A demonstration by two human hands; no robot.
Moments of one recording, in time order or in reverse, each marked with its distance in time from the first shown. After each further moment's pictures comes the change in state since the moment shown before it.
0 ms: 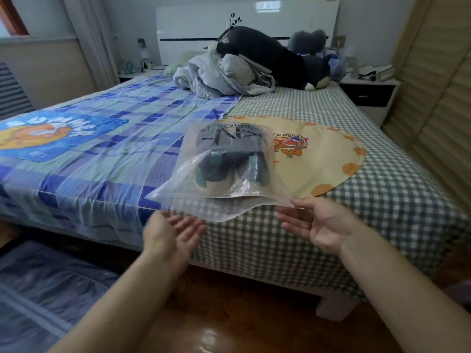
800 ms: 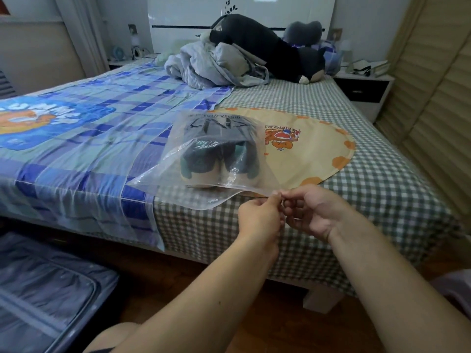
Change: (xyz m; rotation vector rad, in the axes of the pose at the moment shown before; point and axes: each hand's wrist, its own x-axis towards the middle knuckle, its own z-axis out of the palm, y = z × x) left_hand -0.039 -0.118 0.117 0.327 -0.292 0.023; right_hand 0.003 -0.013 -0.008 -0.229 0.015 -0.001
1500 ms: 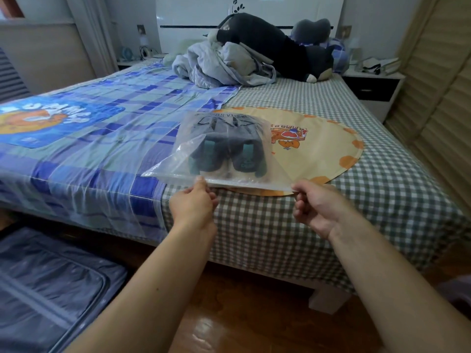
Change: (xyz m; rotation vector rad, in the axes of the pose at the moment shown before) left_hand 0.024 0.058 -0.087 -0.174 0.355 0.225; right_hand 0.002 0.001 0.008 0.092 0.190 -0.122
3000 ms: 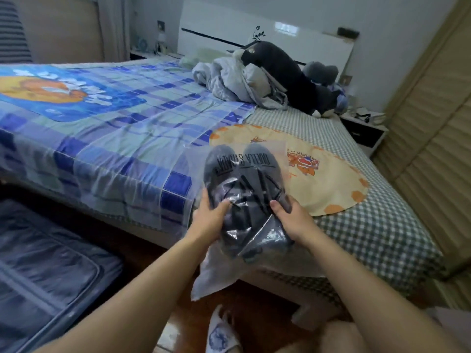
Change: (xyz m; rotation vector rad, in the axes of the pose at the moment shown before) left_hand 0.061 0.002 -0.104 0.544 -0.411 -0.014; right_hand 0.016 0.043 0.083 -1.014 0.058 -0.351
